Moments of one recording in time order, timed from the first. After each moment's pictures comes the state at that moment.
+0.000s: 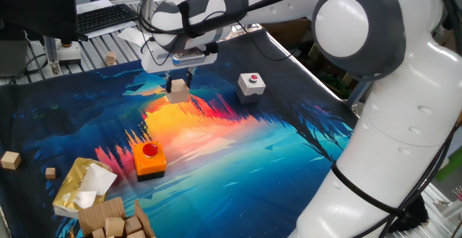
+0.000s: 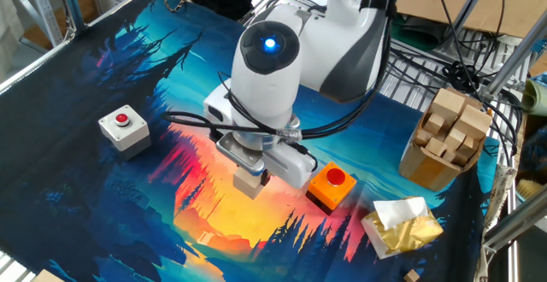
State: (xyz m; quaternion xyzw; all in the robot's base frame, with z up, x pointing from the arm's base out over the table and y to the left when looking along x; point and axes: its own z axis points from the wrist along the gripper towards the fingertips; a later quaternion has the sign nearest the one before) arm 0.547 0.047 0.200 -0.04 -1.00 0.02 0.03
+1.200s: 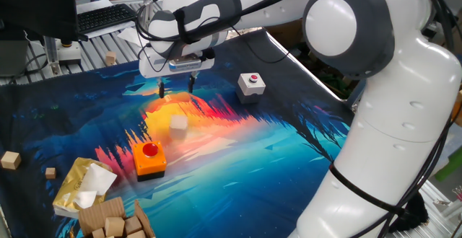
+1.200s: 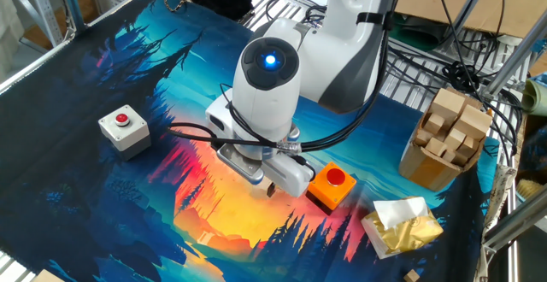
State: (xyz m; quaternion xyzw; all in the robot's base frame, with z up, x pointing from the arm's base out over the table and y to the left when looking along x) arm 0.549 0.050 0.184 -0.05 -1.00 0.02 0.03
